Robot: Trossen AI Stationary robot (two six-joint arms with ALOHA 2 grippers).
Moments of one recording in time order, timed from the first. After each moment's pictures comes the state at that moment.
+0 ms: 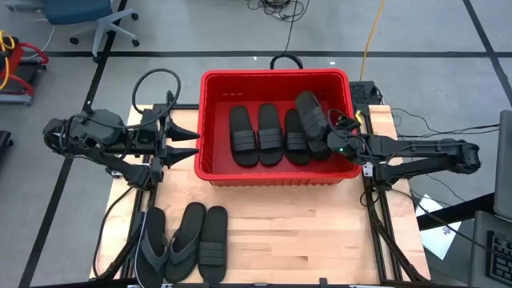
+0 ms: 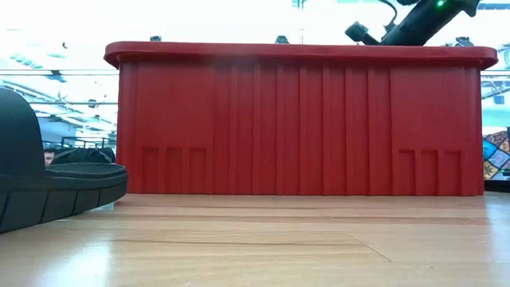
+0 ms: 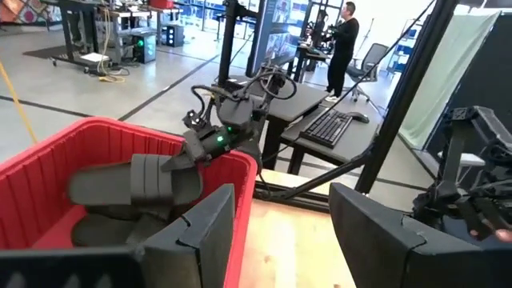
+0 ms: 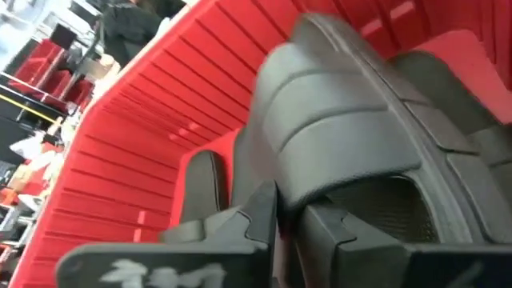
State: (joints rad) left arm -0.31 1.01 1.51 -0.63 -0.34 -0.26; right arm -0.13 0.96 0.70 -0.39 0.78 1.32
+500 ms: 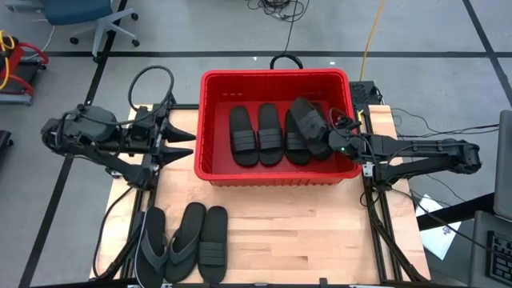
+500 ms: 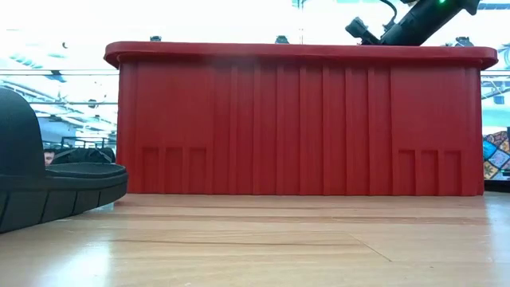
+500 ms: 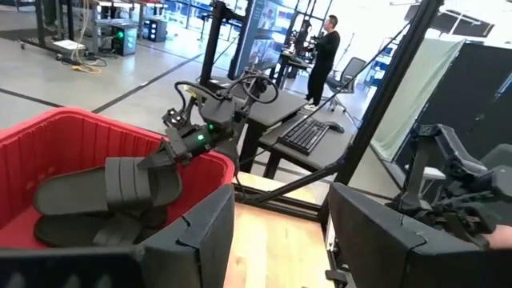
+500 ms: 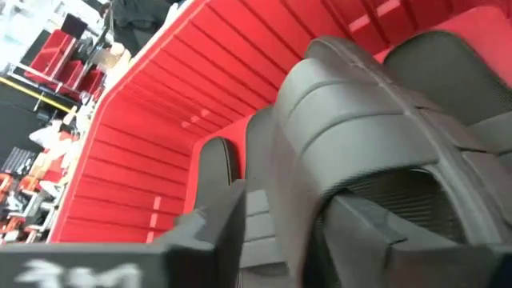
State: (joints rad) left arm -0.31 0.99 1.51 -0.62 -0.28 -0.34; right arm -0.13 0.96 0.71 -0.37 0.71 1.33
